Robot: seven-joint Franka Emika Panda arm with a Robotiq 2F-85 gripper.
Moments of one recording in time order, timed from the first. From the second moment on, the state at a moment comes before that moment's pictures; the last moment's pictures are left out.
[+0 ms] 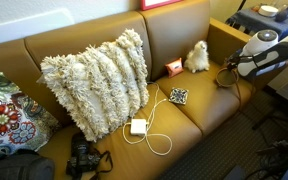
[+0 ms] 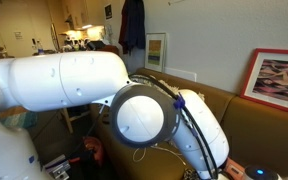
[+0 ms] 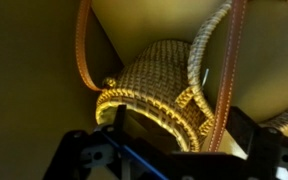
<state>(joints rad) -0.46 1.48 -0.33 -1.17 -0.13 3.00 0.04</state>
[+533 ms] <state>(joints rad) -0.43 1.48 -0.38 -1.21 -0.13 3.14 0.03</state>
